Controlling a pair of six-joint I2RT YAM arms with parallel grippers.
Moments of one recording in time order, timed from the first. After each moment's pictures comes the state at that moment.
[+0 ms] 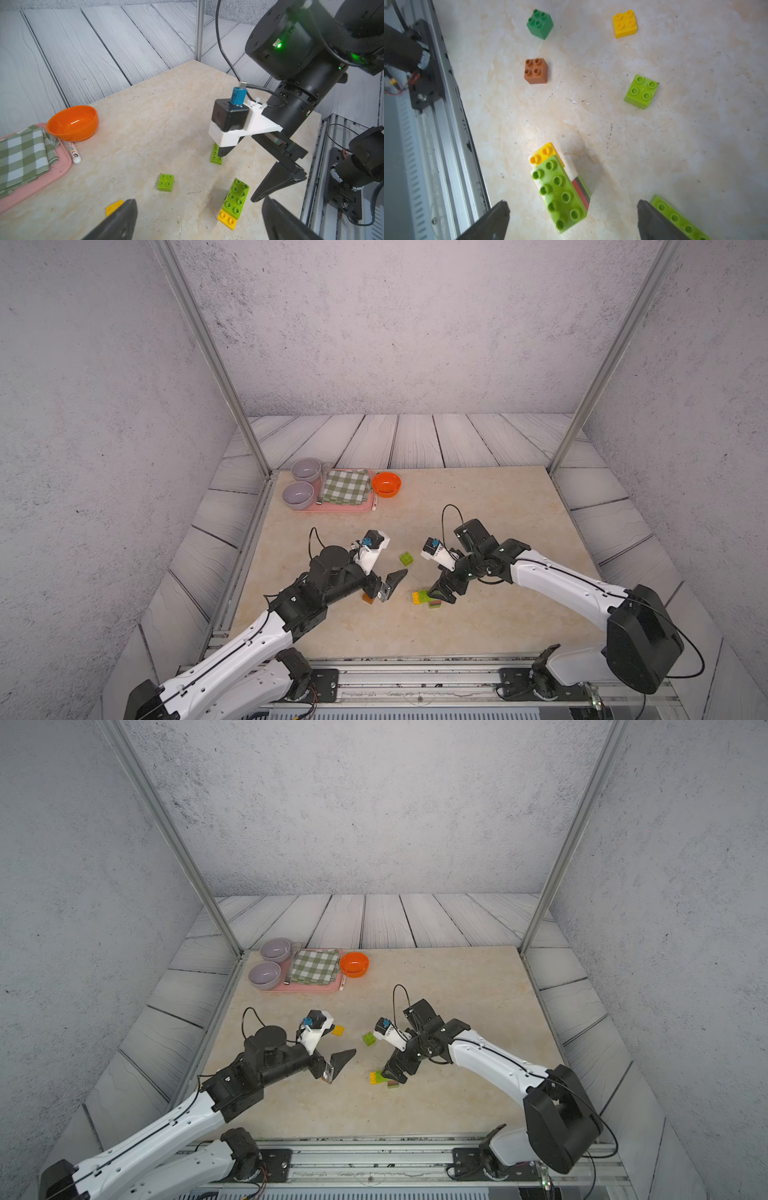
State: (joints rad) left arm -0.75 0.82 0.62 -0.12 0.17 -0.03; right arm 0.66 1.40 0.96 -0.65 -0.42 -0.38
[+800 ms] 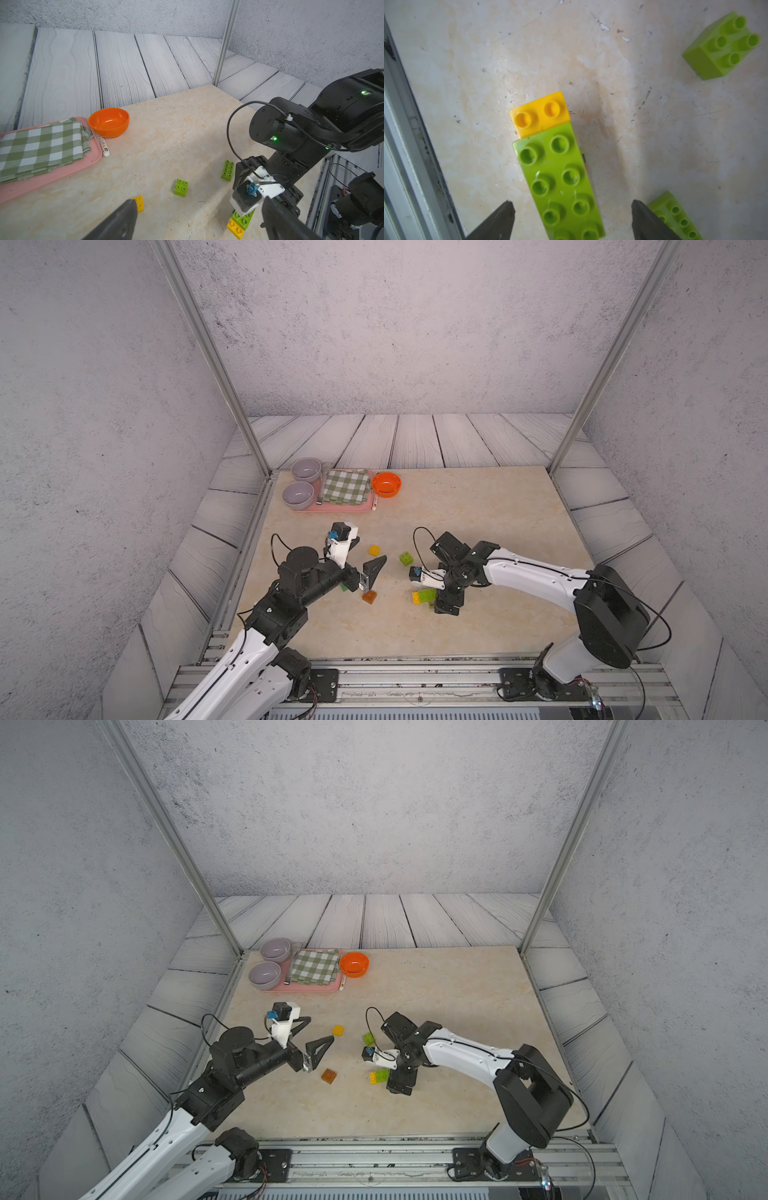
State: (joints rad) left arm -0.54 0.67 0.59 -0.14 0.28 -0.13; right arm 0.80 1.58 1.00 -0.75 -0.19 -0.59
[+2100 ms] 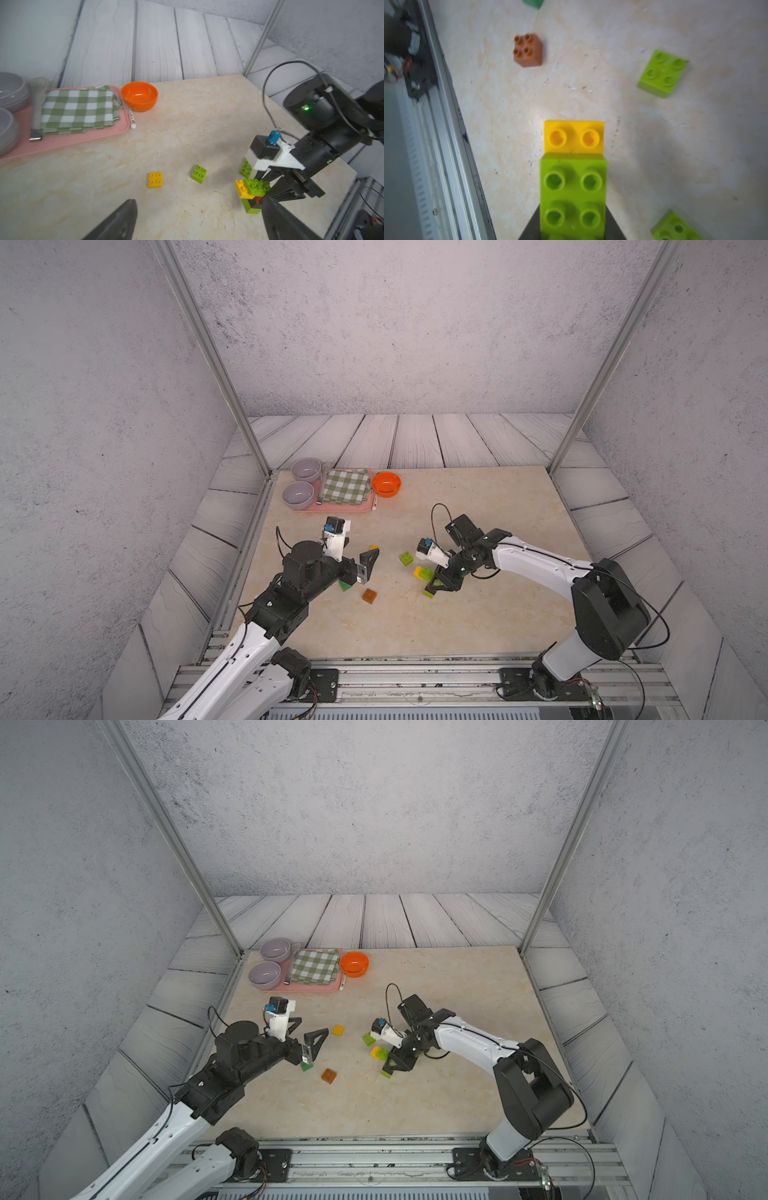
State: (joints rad) left arm -0.53 0.75 0.69 -0.31 0.07 -0.26; right arm 0.57 1.59 1.05 -0.66 -0.54 -0.36
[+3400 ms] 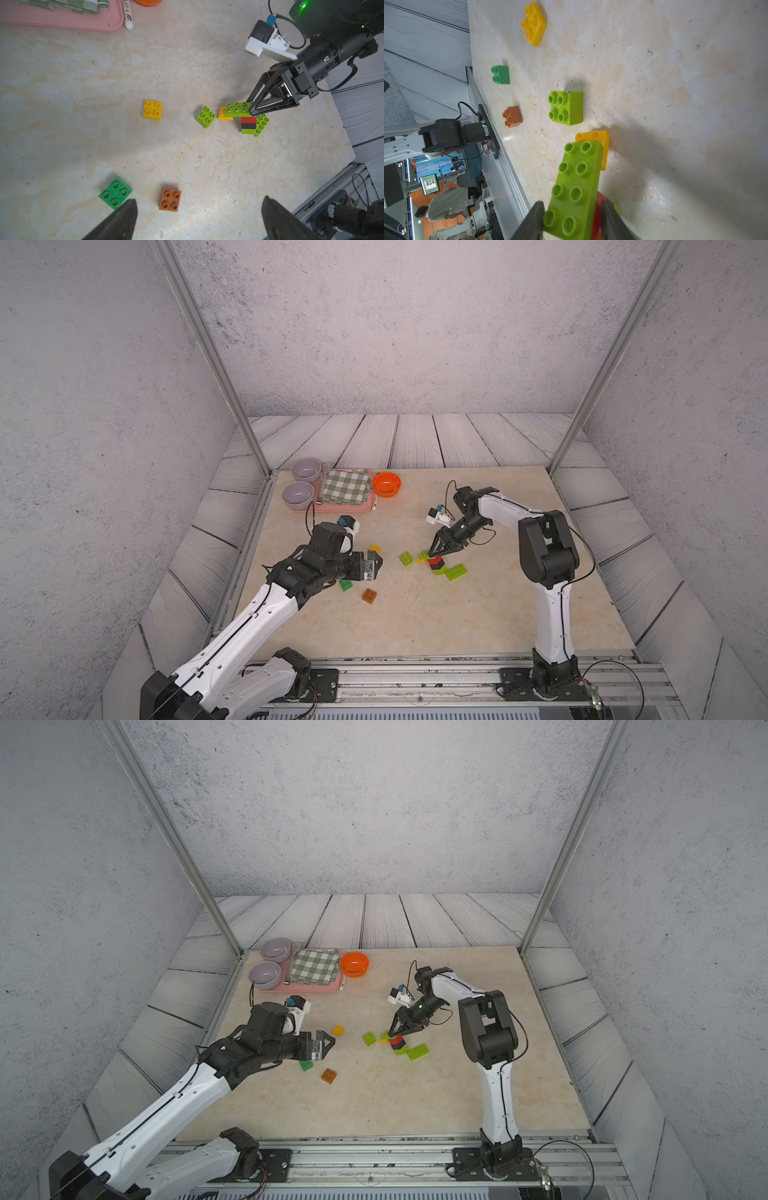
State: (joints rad) left arm -0.53 1.00 0.84 -0.62 0.17 -0.41; right arm 0.34 2.16 1.63 -1.11 -0.82 -0.29
